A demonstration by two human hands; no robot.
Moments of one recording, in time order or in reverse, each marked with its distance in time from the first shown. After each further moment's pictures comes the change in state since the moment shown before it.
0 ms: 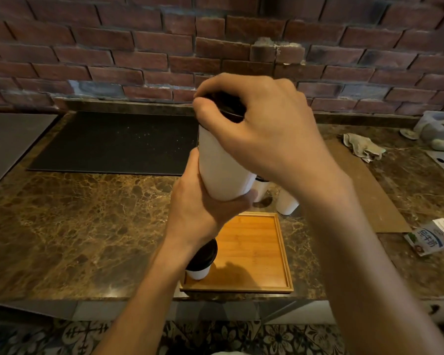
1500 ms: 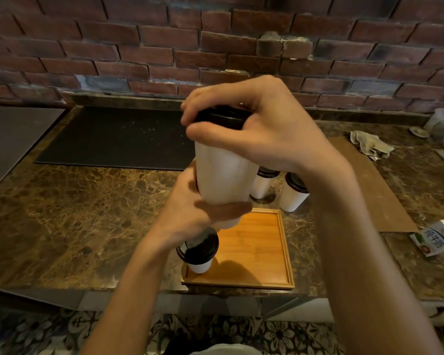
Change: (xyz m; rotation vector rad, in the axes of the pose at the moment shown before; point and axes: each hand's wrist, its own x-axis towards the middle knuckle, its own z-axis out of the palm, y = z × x) left_hand -0.001 -0.014 -0.016 -0.095 -0.205 -0.147; right_hand 0.004 0.016 -0.002 0.336 -0.223 -0.212
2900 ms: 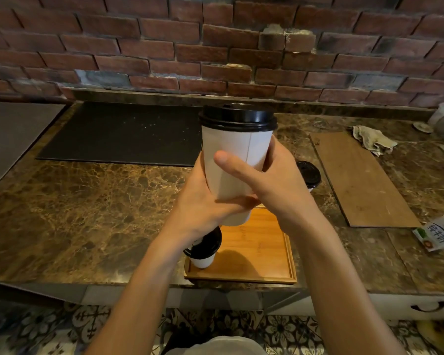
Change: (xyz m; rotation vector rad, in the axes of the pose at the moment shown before) left_hand 0.000 -0.012 0.011 0.033 0.041 0.030; right_hand -0.057 0.026 0.057 0.546 0.290 0.559
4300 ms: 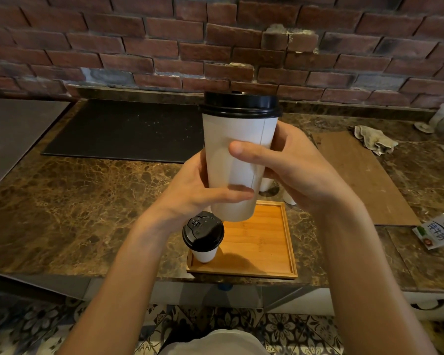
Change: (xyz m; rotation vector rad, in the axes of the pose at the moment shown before) left_hand -0.002 0.012 -0.024 -0.216 -0.261 -0.028; right_hand 0.004 -0.023 -0.020 0.067 -0.243 0.015
